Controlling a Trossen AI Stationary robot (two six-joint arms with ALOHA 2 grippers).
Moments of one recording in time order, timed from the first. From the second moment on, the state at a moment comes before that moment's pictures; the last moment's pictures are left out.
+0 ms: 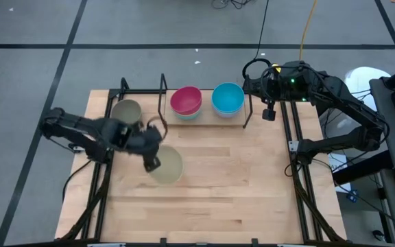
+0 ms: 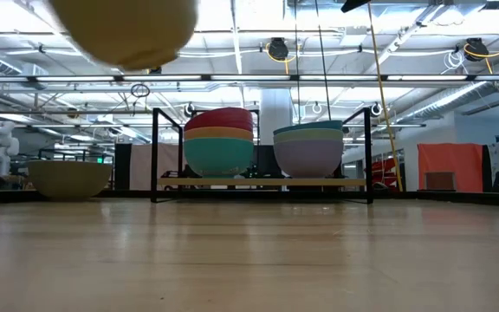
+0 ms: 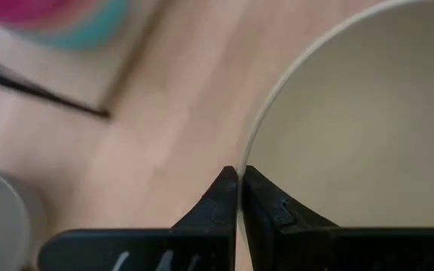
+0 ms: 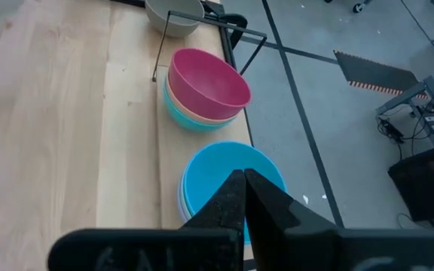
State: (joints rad) left arm -0.26 1.37 1.48 -1.31 -0.30 -0.67; right arm -0.40 1.14 1.54 -1.02 0.05 -0.44
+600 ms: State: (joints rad) left arm 0.26 1.39 1.70 -0.99 -0.33 -0.13; right arm -0.40 1.11 1.54 -1.07 0.21 -0.51
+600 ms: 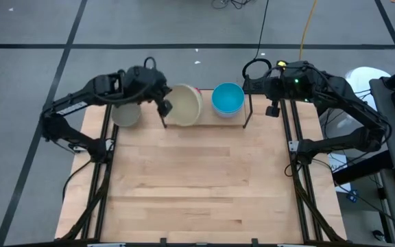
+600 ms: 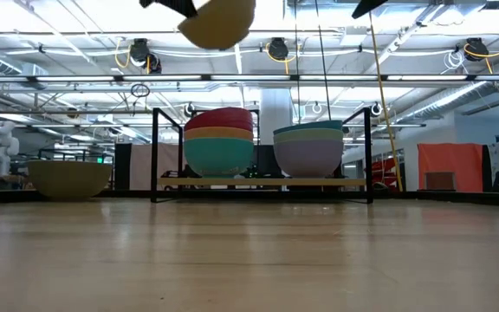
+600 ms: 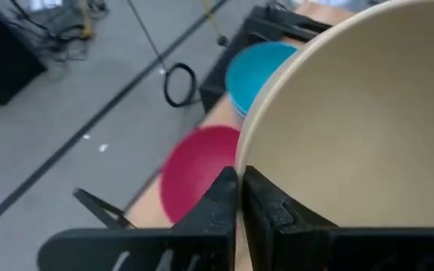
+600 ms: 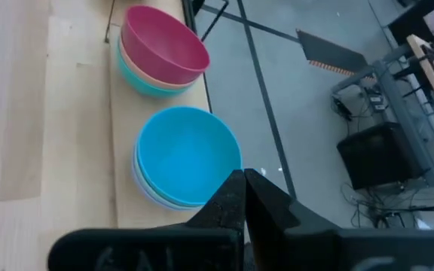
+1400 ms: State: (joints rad) left arm 0.57 1.62 1.70 -0.97 -0.13 0.05; right arm -0.40 1.08 1.54 -1.07 0.21 -0.53
